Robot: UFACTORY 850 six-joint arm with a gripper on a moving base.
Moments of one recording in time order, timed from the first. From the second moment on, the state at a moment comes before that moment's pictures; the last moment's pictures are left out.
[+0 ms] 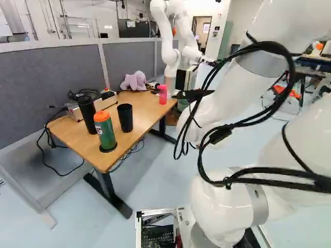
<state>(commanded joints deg) 0.0 13.0 -7.5 0.0 50.0 0.0</state>
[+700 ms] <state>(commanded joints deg) 2.6 1.5 -18.3 -9.9 52.6 0.0</state>
